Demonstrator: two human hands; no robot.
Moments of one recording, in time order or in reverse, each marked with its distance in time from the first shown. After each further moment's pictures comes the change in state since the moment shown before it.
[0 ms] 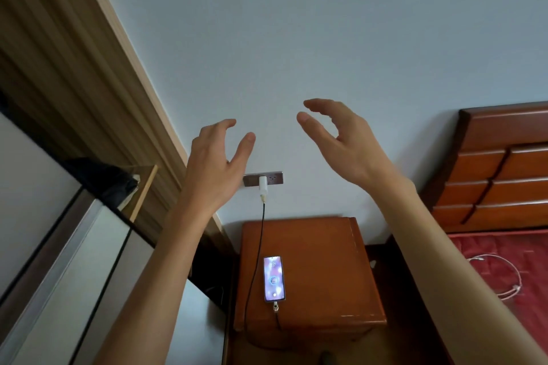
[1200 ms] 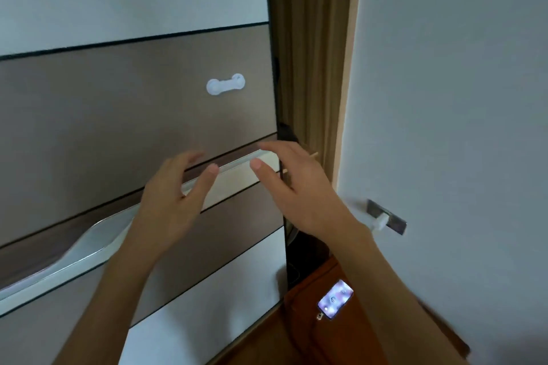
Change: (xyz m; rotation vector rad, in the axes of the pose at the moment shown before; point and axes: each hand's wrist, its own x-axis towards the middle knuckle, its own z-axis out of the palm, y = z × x) left_hand -0.265 0.146 -0.113 0.366 0.723 -0.553; right_hand -0.109 -0.113 0.011 0.341 -0.747 -0.737
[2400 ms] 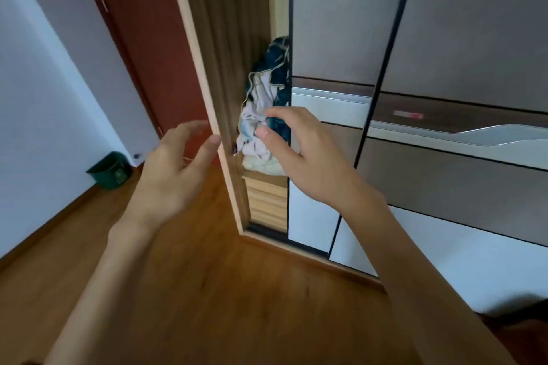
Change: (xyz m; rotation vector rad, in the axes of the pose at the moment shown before) left_hand -0.504 -0.116 -0.481 0.470 0.562 -0.611; right_hand -0.262 -0.459 0.360 0.384 -0.706 -0.555
